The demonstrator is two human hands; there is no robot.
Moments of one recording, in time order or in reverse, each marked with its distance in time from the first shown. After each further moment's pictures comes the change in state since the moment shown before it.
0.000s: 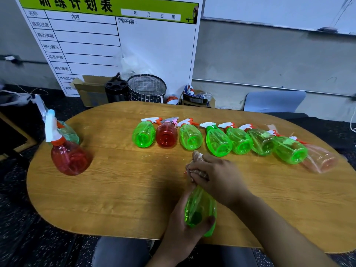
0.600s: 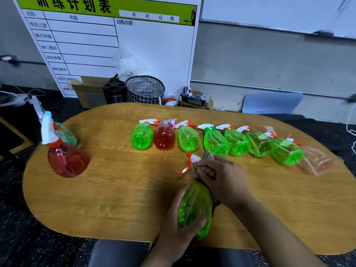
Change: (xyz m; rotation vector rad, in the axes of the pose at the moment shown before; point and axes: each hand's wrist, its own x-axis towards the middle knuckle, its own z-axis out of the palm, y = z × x) left_hand 0.000 0.005 -0.006 -0.095 -0.008 -0.054; right_hand -0.007 0.011 -0.002 0.018 0.147 0.223
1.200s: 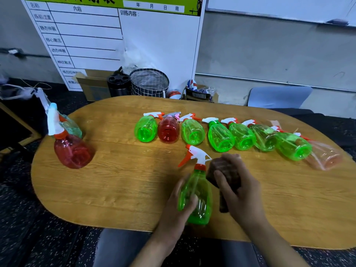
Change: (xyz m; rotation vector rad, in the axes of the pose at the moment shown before) left_hand 0.006 0.002 -0.008 -0.127 0.000 -0.106; right_hand -0.054 -0.005 -0.006 0.502 0.161 0.186
